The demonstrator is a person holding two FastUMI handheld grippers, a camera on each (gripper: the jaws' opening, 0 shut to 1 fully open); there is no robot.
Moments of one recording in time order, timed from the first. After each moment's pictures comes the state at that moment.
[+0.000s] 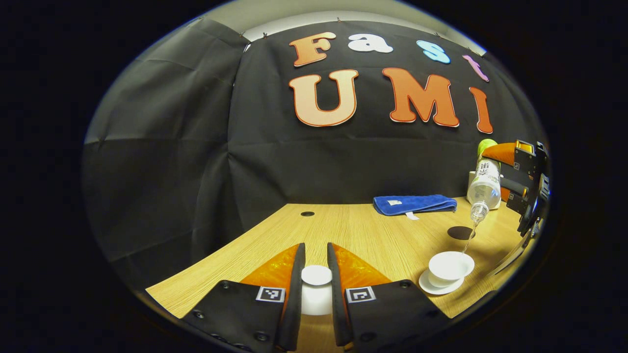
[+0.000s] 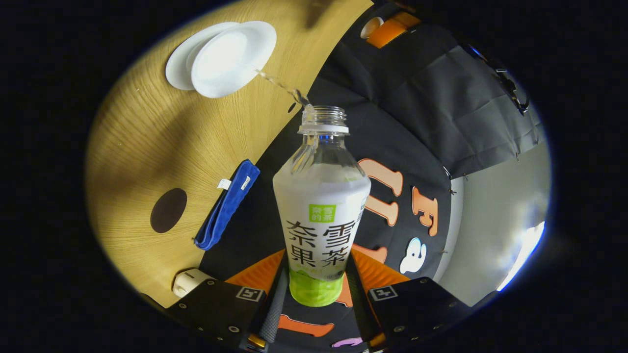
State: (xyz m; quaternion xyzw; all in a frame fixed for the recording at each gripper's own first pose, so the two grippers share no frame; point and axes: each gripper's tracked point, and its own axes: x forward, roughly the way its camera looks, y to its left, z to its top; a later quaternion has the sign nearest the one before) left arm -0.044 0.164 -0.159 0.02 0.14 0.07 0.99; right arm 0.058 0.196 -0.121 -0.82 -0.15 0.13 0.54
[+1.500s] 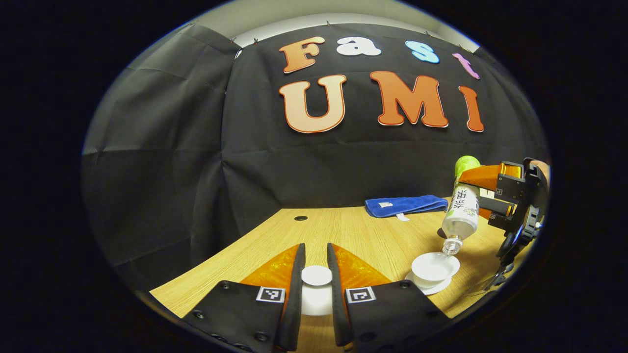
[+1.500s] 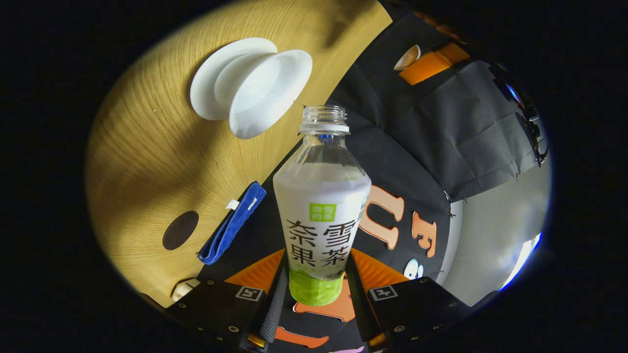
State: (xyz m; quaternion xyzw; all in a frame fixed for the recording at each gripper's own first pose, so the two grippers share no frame) left arm -0.056 0.139 -0.142 0.04 0.14 0.05 0.99; right arm 0.027 0.225 -0.154 -0.82 -0.19 0.17 0.50
